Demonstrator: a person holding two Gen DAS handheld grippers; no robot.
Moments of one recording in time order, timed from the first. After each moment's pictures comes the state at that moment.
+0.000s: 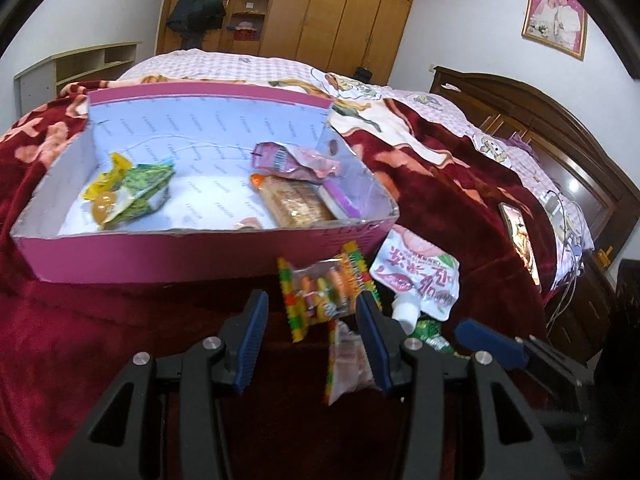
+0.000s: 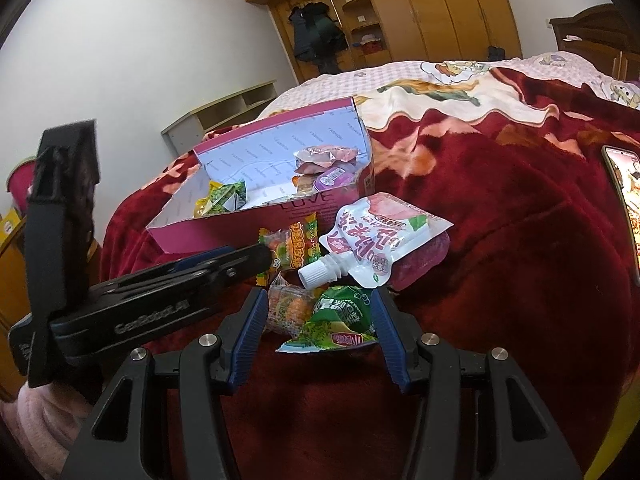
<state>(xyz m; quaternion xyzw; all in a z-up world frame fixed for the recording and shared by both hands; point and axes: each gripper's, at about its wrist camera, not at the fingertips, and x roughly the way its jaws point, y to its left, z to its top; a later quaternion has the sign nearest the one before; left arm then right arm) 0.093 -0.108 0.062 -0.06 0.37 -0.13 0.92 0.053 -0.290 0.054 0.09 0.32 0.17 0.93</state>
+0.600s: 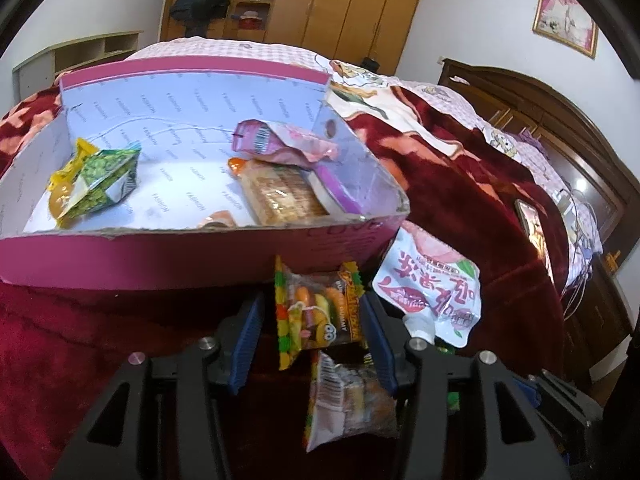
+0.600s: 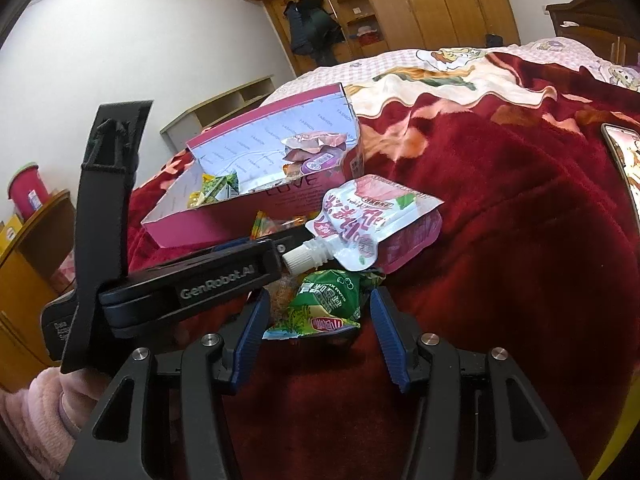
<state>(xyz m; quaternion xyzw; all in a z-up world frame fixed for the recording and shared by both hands) 0.121 -0.129 0.040 -0.06 0.38 -0.12 0.91 0.054 -0.298 0.042 0.11 0.33 0.18 0.92</state>
